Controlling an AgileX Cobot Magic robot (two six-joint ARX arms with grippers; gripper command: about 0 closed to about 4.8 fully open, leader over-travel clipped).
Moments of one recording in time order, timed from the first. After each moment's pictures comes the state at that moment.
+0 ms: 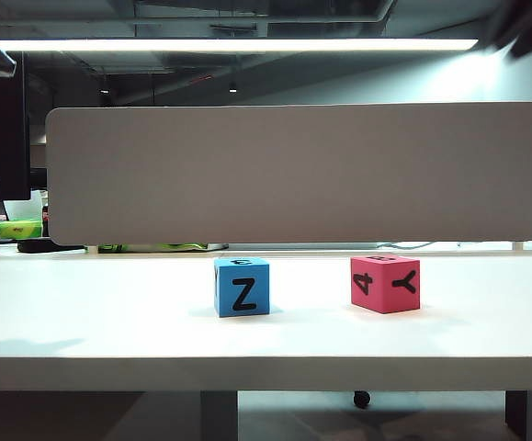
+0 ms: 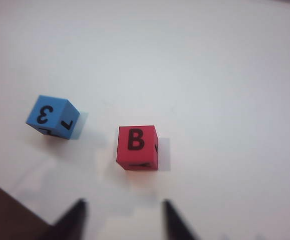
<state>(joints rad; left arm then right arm) 0.01 0.66 0.49 -0.11 0.71 0.09 0.09 1.13 1.12 -0.69 -0.36 -0.16</state>
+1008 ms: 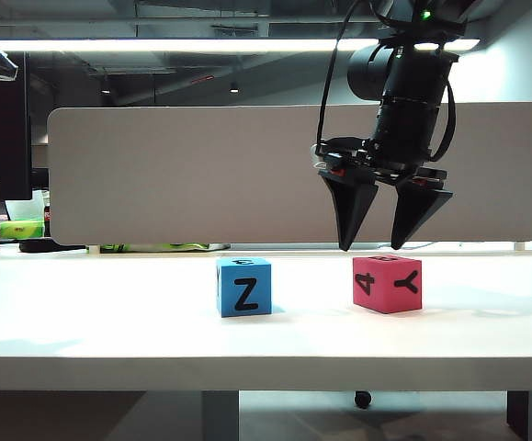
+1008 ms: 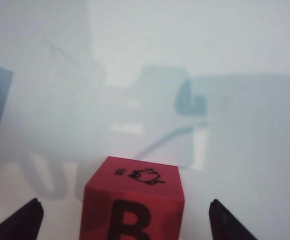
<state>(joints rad) 0.01 0.66 0.49 -0.11 0.72 0.09 0.35 1.99 1.68 -0.93 -0.07 -0.21</state>
